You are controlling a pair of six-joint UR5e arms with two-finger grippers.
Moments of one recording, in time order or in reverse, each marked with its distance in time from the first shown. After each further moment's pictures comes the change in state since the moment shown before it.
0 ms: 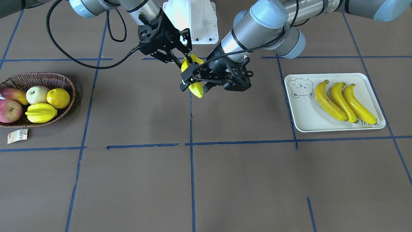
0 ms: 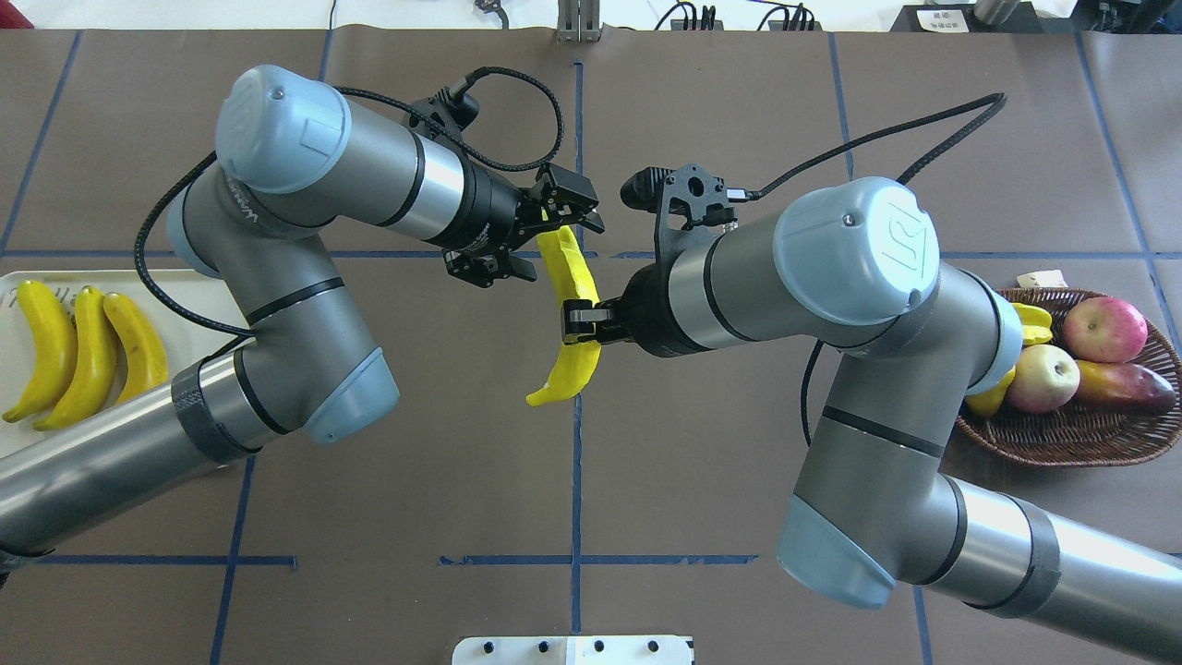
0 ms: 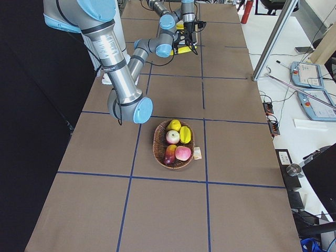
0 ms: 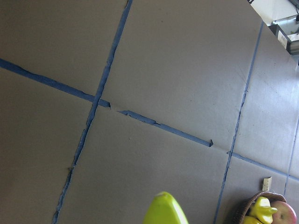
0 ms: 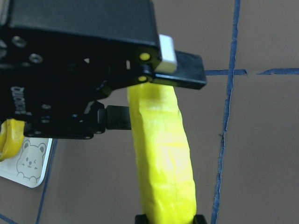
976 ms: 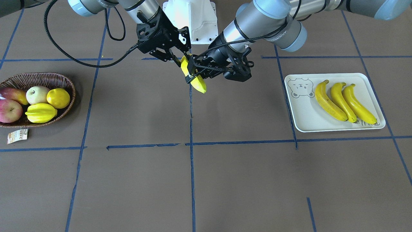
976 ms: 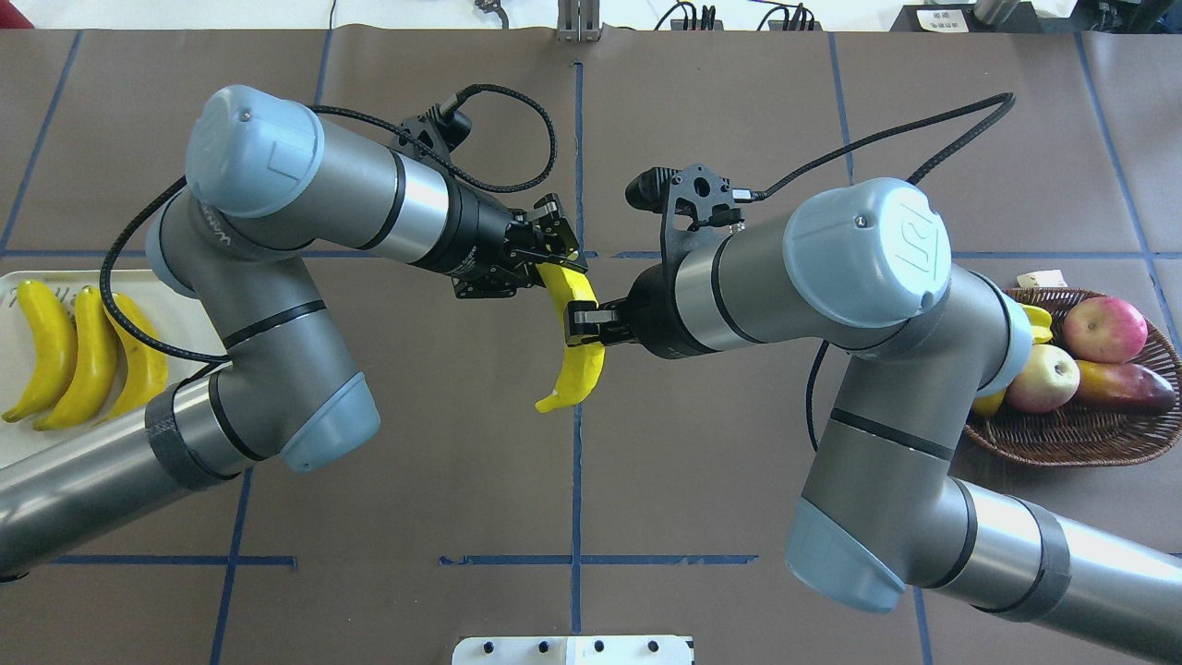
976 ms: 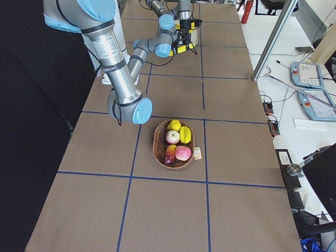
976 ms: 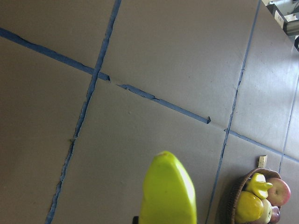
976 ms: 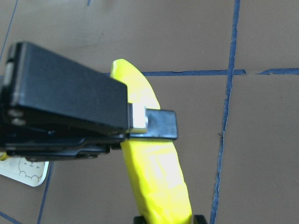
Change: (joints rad) left arm 0.013 0.045 -0.077 0.001 -0.012 0.001; right arm 0.003 -0.012 0.020 -0.001 -0.002 0.000
